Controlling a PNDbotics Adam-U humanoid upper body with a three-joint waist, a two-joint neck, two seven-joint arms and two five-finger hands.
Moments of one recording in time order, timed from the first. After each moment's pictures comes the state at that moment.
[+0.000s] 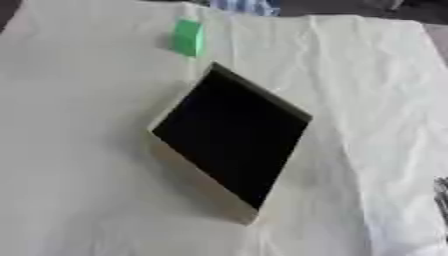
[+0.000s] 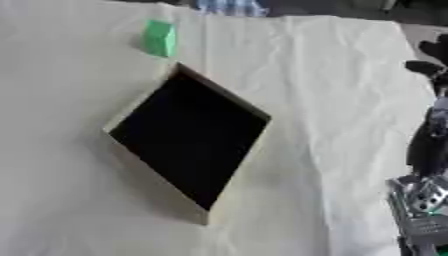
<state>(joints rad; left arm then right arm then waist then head) -0.34 0.56 0.06 -1.98 -0.12 -0.29 0.35 -0.17 -0.31 -0.08 -1.99 0.20 -0.40 -0.58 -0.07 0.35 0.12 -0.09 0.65</state>
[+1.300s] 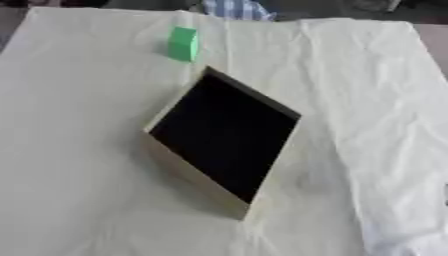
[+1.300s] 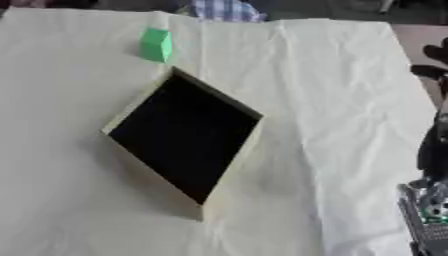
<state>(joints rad) -1.03 0.79 -0.22 -1.26 -0.41 0.03 -0.08 -0.14 -0.34 -0.06 -1.99 0.18 -0.40 -0.55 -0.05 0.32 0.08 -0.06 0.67</state>
